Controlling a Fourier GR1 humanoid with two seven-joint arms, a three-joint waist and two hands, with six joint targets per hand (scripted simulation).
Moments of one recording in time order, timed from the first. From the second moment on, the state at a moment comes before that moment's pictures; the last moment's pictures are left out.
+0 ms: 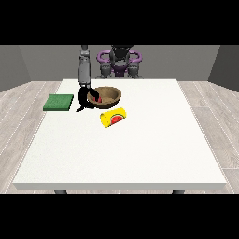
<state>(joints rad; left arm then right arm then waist) -1.10 0.82 0.41 -0.97 0.43 -0.31 -0.04 -0.52 -0.10 -0.22 -0.87 -0.09 -0.18 -0.35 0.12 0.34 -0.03</state>
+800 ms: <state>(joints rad) -0.92 0.94 0.51 -0.69 0.40 -0.41 -0.21 -0.62 -0.27 -0.08 -1.03 0.05 -0.17 0.24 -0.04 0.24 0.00</state>
